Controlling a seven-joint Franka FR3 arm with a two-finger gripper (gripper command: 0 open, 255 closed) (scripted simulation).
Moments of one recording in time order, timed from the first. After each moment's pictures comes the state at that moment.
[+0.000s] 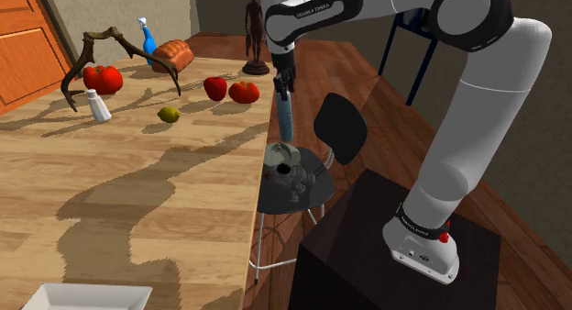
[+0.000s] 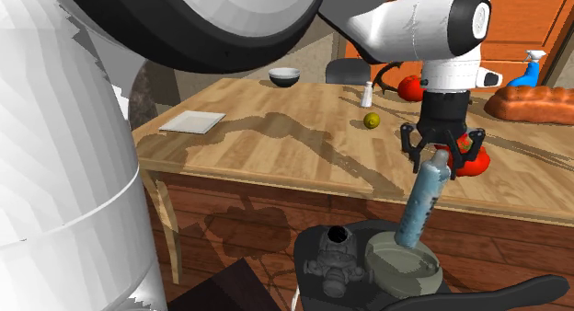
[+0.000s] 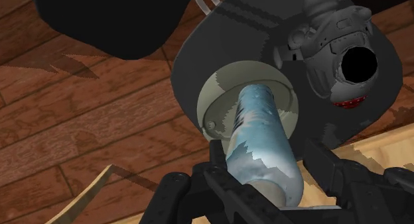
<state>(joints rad) -0.11 0.11 0.13 -1.81 -0.21 1.82 -0.21</state>
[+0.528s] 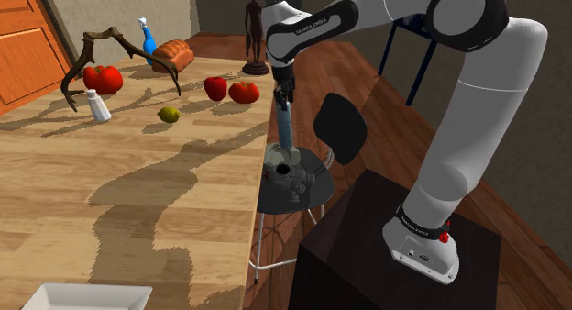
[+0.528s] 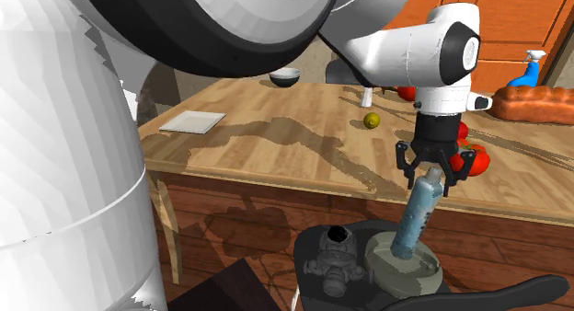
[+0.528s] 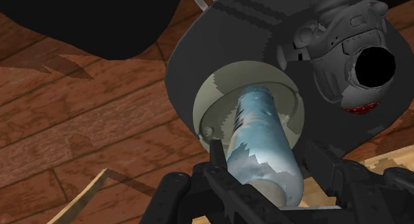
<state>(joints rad) -0.11 0.13 0.13 -1.89 -0.22 1.92 -0.19</state>
